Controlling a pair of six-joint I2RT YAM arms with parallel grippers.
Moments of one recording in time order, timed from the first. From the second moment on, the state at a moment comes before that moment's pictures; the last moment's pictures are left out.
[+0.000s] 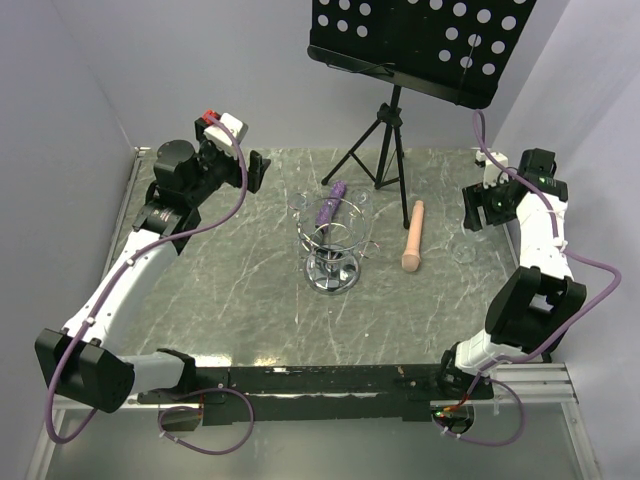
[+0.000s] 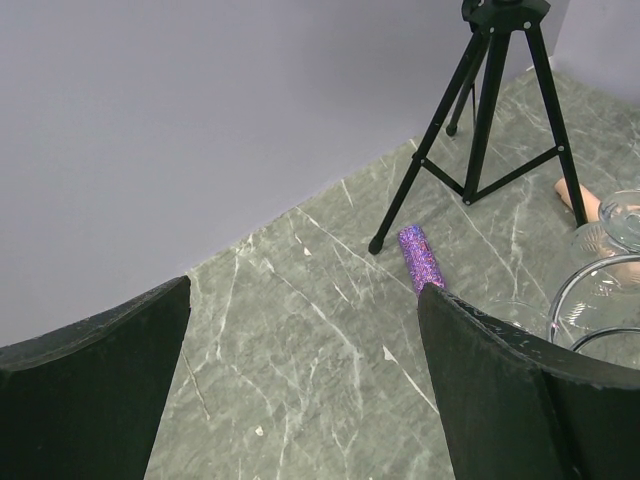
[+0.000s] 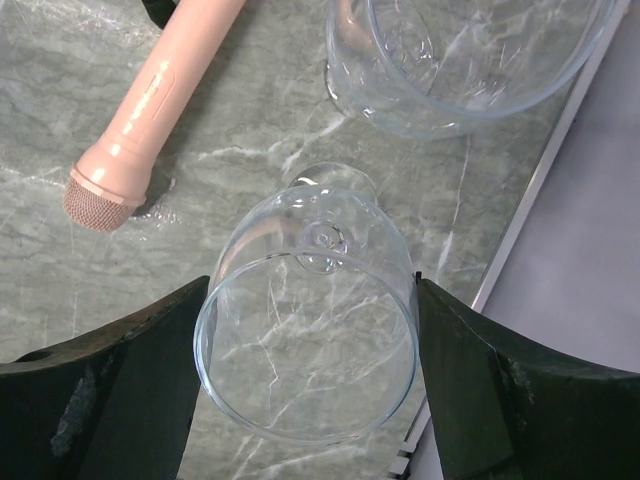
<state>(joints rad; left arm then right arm) -0.32 1.24 1.23 -0.01 0.23 0.17 -0.37 1.53 1.42 -0.91 -0.34 -0.61</state>
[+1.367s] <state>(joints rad) -0.33 1.23 1.20 -0.17 0.38 0.20 -0.33 1.26 1.52 -0.97 -0.38 -0.47</state>
